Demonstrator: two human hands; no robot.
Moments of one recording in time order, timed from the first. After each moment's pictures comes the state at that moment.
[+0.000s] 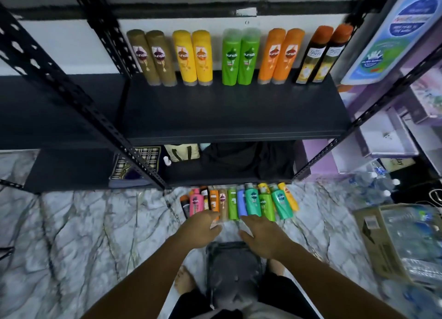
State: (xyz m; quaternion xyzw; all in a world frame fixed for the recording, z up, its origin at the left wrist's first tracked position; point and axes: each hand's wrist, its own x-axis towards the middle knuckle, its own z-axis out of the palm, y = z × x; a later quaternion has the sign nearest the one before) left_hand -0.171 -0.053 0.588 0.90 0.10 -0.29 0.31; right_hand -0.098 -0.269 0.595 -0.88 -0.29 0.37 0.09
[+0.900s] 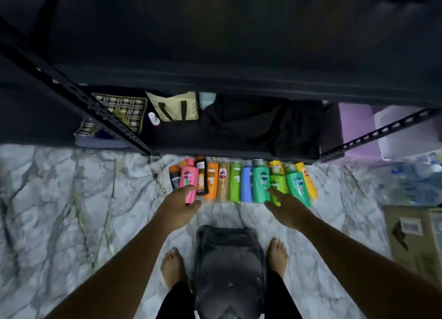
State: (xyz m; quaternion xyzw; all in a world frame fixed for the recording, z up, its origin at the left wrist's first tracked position) left_hand -0.128 0.007 0.341 0.84 0.30 -0.26 0.37; right_hand 0.029 -0.273 0.335 -0.88 -0.11 0.45 0.09
